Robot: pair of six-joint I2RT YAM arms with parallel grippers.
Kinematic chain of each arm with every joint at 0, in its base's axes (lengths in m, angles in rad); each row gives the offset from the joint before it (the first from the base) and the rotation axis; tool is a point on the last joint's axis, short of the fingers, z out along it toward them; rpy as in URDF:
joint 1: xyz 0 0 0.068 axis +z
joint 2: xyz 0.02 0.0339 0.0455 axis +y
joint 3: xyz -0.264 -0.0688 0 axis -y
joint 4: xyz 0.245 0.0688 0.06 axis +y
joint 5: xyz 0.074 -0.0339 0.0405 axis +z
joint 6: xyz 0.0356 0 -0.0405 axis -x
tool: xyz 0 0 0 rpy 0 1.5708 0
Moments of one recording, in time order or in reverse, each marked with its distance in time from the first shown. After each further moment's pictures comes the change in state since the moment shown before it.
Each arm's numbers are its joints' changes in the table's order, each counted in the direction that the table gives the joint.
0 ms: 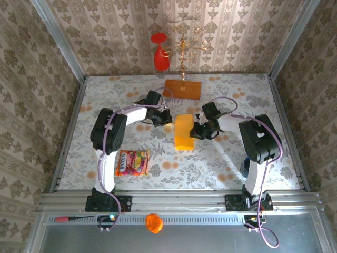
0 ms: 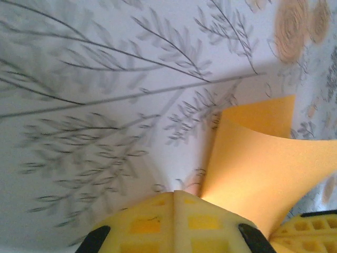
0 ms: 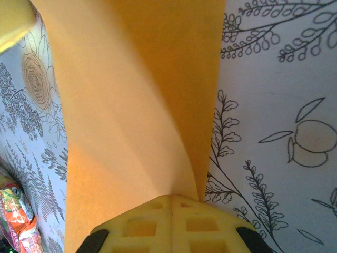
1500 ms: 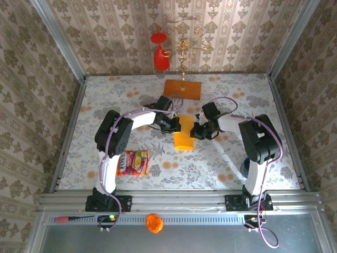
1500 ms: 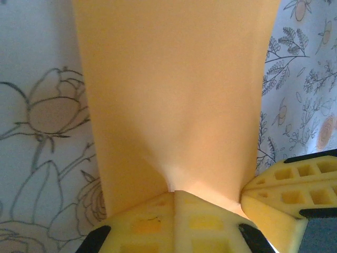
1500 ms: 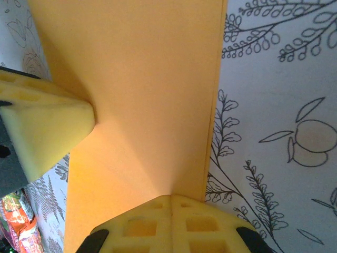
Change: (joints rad) left arm -0.111 -0.002 -0.001 0.089 -0.041 -0.008; right arm 0.000 -0.002 -0.003 -0.004 0.001 0.000
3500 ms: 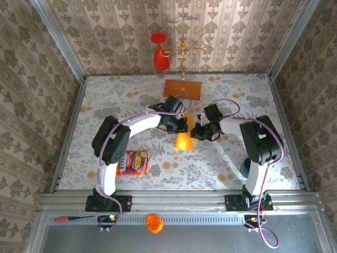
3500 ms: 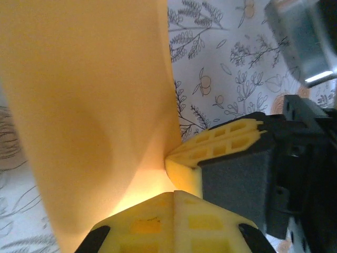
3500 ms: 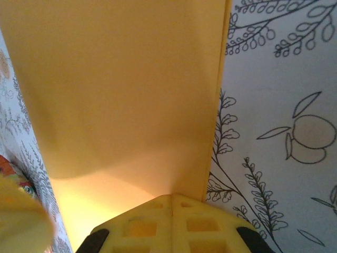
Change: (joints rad) left arm -0.138 -0.100 0.026 0.059 0.114 0.060; right arm -0.011 -0.023 -0.066 -0.106 0.042 -0.032
